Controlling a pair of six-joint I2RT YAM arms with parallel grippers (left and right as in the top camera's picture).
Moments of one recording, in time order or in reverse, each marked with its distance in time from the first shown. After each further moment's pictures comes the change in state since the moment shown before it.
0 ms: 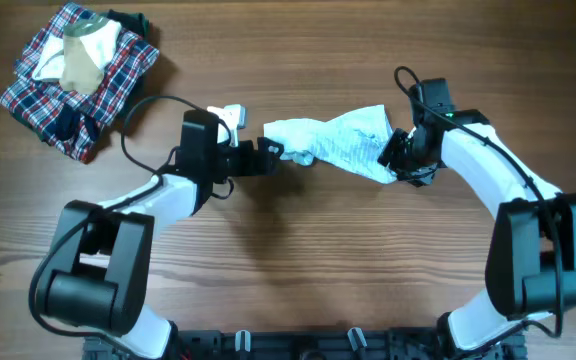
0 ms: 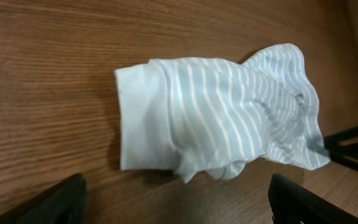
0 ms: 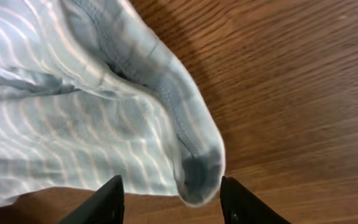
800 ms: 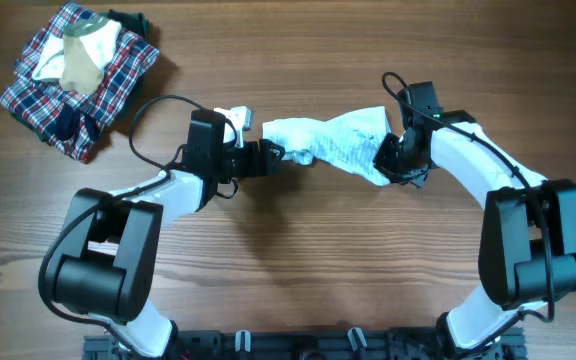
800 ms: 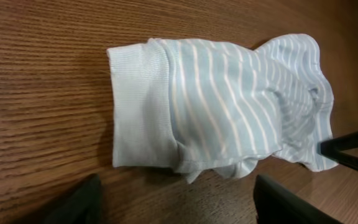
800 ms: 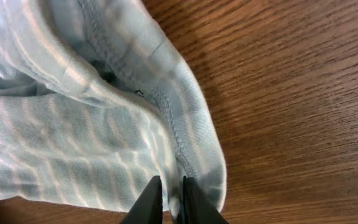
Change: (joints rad) left arm -0.016 0.055 0.021 -0.008 0.000 -0.003; right arm 0.027 0.047 -0.002 0.016 0.005 -0.003
